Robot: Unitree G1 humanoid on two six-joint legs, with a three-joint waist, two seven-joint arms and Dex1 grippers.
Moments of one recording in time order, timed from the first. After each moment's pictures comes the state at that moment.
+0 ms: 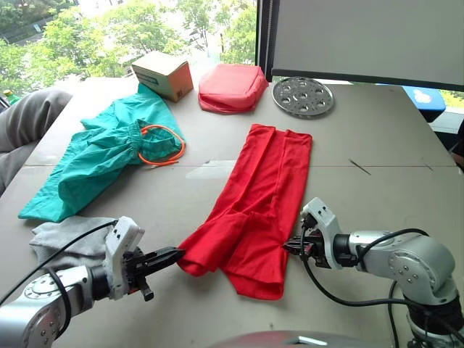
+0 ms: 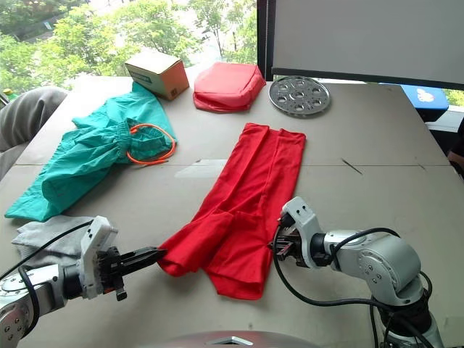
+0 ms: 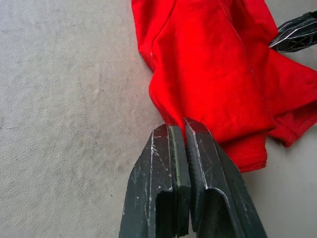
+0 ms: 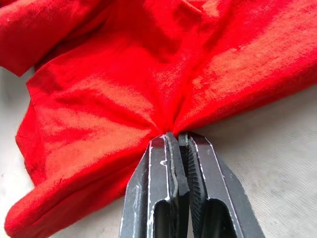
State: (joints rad) left arm 0.43 0.80 0.41 -0.51 -0.79 0.80 -0.89; right arm -0.18 -0.45 0.09 -0.67 0.69 1.50 0.39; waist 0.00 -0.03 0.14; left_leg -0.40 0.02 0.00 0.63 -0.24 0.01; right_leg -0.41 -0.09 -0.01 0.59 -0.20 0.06
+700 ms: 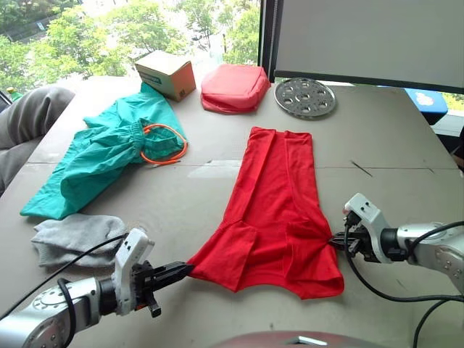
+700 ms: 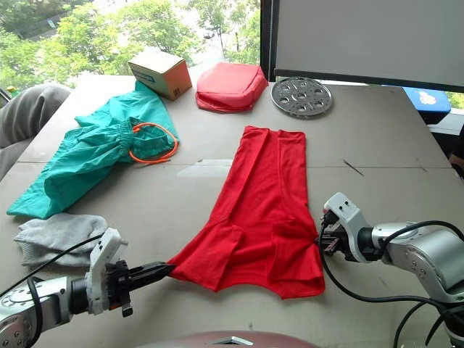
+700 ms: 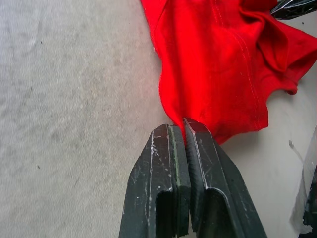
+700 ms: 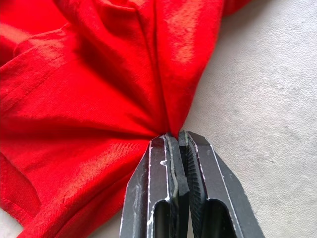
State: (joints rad) left arm 0.55 0.80 0.38 -0.58 -0.81 0.83 -0.84; right arm -0.10 -0.83 0.02 -0.61 0.67 1.31 0.56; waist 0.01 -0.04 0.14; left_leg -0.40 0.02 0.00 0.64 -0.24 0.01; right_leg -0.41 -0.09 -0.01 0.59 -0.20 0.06
